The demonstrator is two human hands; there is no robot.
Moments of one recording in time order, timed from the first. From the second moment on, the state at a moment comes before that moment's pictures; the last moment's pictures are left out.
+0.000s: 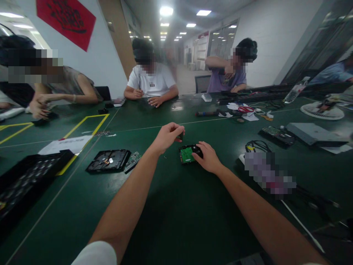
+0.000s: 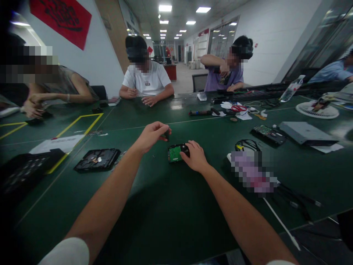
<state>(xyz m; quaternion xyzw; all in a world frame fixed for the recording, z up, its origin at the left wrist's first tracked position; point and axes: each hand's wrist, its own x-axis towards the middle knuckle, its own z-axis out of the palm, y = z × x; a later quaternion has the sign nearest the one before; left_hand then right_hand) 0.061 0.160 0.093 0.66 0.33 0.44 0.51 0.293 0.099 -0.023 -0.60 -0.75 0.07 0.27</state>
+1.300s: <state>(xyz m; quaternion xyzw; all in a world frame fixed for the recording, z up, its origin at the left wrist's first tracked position) 0.061 0.161 0.094 0.64 0.31 0.46 0.53 0.293 0.099 -0.020 -0.60 -0.75 0.08 0.27</state>
